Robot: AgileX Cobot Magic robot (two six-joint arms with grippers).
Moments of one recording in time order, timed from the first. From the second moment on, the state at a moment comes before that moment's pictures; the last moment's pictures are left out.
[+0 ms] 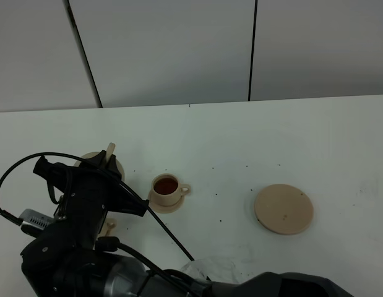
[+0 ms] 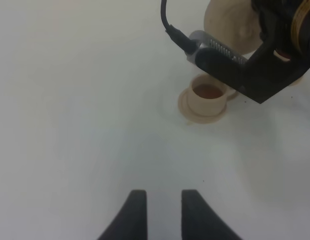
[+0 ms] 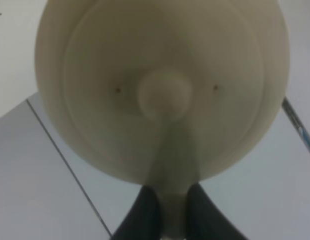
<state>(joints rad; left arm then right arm) 0.03 0.01 -0.51 0.03 1.04 0.03 1.23 2.58 -2.27 -1.32 1.14 -0.95</state>
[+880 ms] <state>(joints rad) 0.03 0.01 -0.51 0.03 1.04 0.03 1.24 2.58 -2.27 -1.33 1.15 -0.95</state>
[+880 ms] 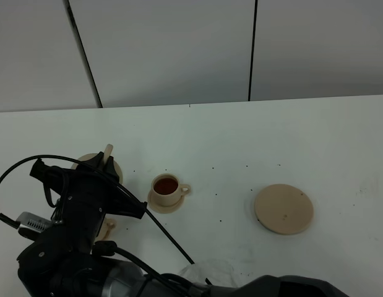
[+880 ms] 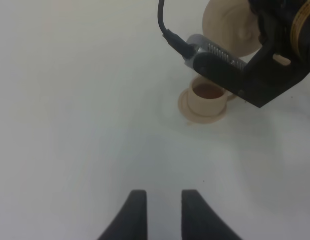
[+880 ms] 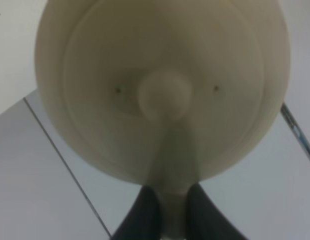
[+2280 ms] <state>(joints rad) 0.03 0.01 -0.51 0.03 1.04 0.03 1.24 2.58 -2.27 -1.33 1.15 -0.95</state>
